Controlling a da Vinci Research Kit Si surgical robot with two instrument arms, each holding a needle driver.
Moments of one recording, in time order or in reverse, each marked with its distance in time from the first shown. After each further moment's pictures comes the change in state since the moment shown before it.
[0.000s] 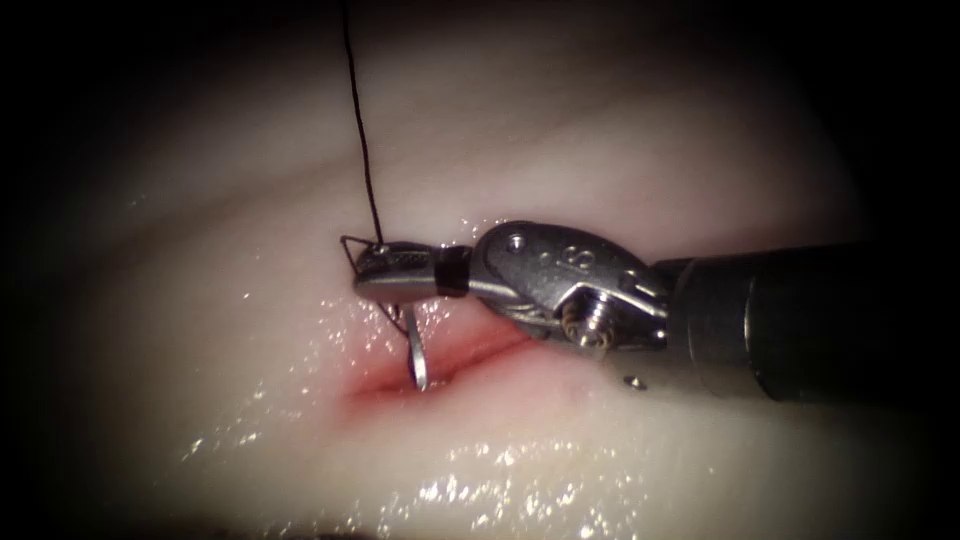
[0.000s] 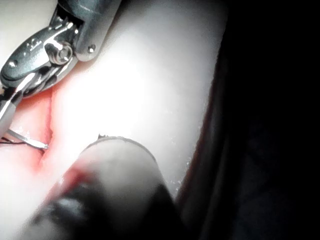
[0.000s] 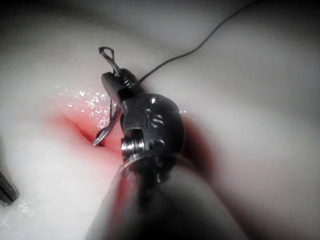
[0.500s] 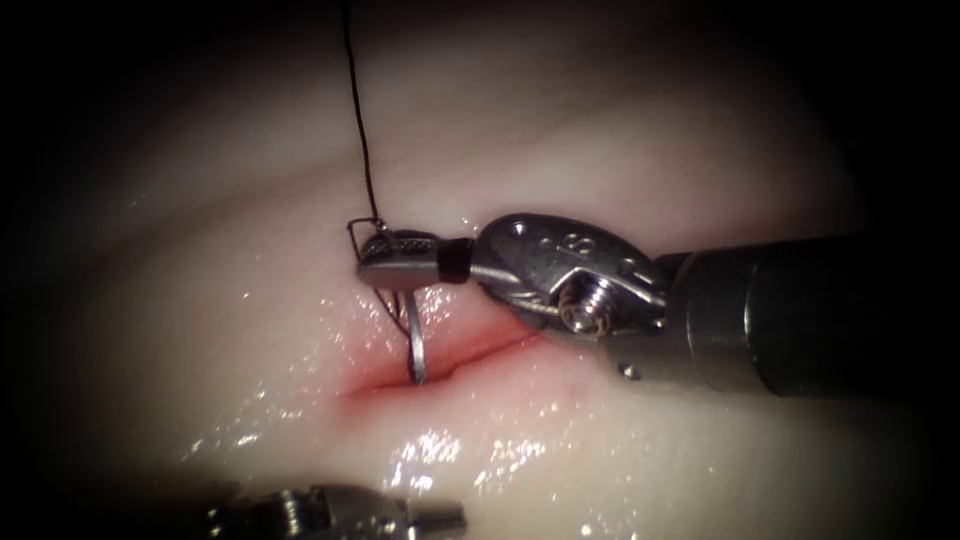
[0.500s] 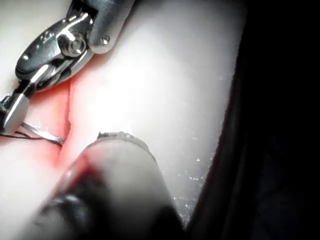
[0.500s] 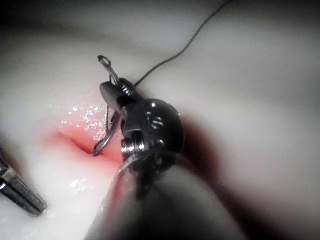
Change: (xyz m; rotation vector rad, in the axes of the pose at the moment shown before) right arm 0.000 0.000 0.000 0.010 0.009 0.159; left arm 0.000 -0.002 0.001 0.008 0.060 0.008
